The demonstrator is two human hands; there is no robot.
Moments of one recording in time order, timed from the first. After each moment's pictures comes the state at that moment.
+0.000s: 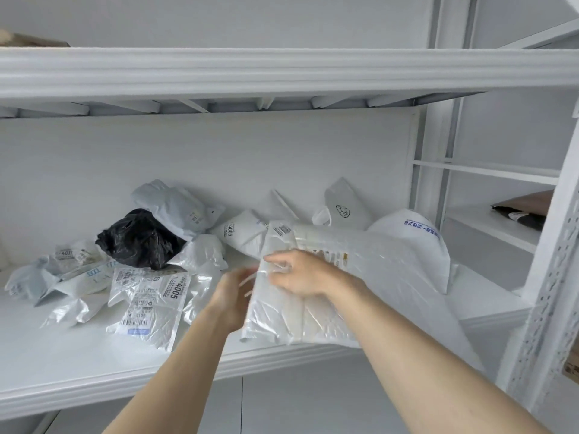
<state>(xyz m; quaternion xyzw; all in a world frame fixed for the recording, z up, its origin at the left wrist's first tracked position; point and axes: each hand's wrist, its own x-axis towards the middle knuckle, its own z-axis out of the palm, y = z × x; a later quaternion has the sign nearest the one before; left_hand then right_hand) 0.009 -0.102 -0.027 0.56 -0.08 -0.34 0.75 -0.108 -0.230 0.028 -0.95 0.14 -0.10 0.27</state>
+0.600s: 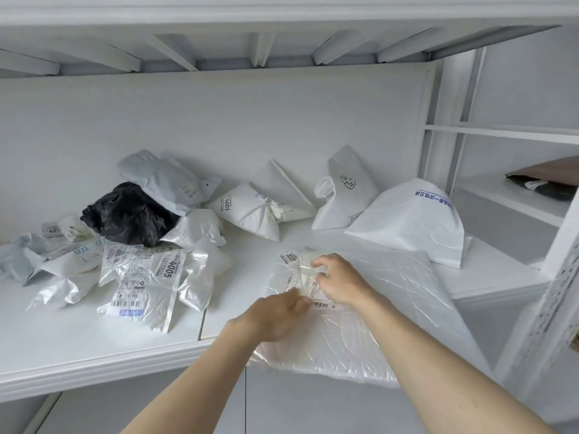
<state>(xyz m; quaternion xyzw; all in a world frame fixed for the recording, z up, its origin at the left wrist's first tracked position) -0.037 -0.124 -0.071 0.85 -0.47 -0.18 0.15 -0.110 -0.287 -0.072 -0.90 0.25 -0.15 0.32</state>
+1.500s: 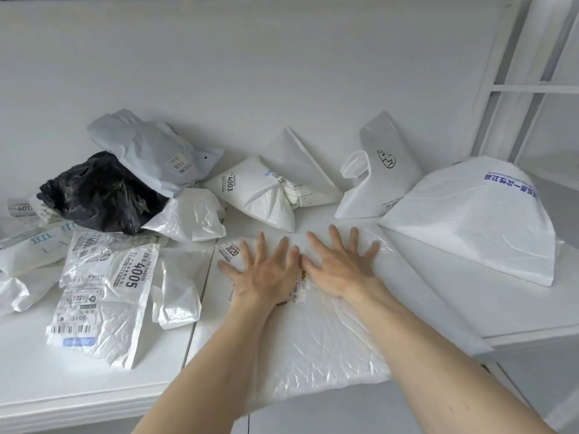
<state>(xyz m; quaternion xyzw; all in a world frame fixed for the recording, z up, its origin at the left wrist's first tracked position) 0.080 -0.202 -0.107 0.95 -0.28 -0.04 0.14 0.002 -0.325 -0.106 -0.95 0.30 -0.04 0.06</state>
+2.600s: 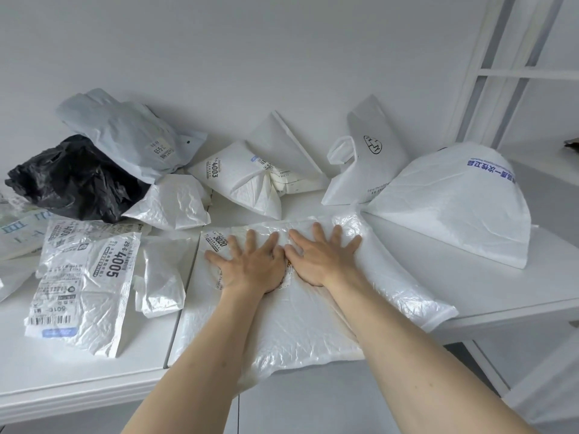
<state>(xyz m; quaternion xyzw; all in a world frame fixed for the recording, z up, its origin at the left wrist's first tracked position) 0.080 -0.207 -0.119 0.96 -0.28 -0.03 0.06 0.002 -0.316 -0.112 -0.95 0.31 0.01 0.08</state>
